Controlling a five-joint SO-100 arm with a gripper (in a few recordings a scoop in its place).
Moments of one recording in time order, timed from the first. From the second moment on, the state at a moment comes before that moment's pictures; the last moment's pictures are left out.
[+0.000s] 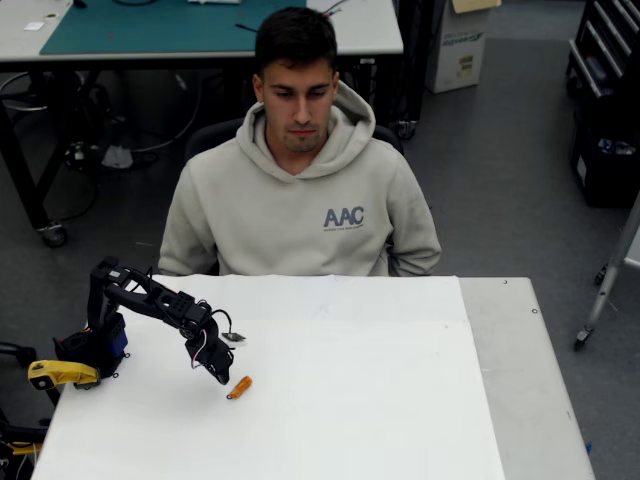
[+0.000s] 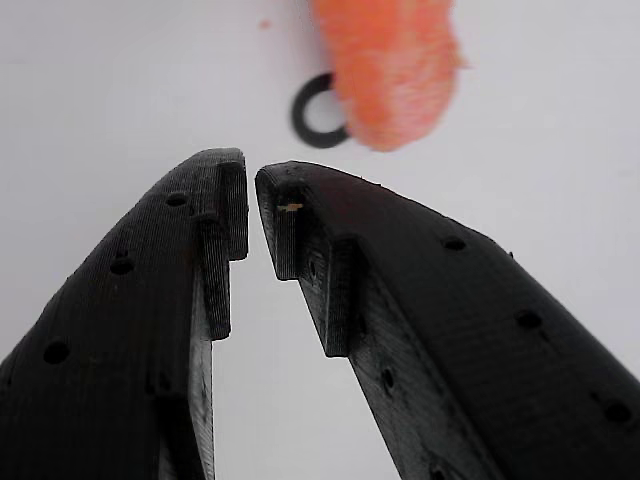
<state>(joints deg) 60.4 82.5 89.7 62.9 -52.8</state>
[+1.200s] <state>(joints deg) 59.7 82.4 87.8 62.4 -52.8</state>
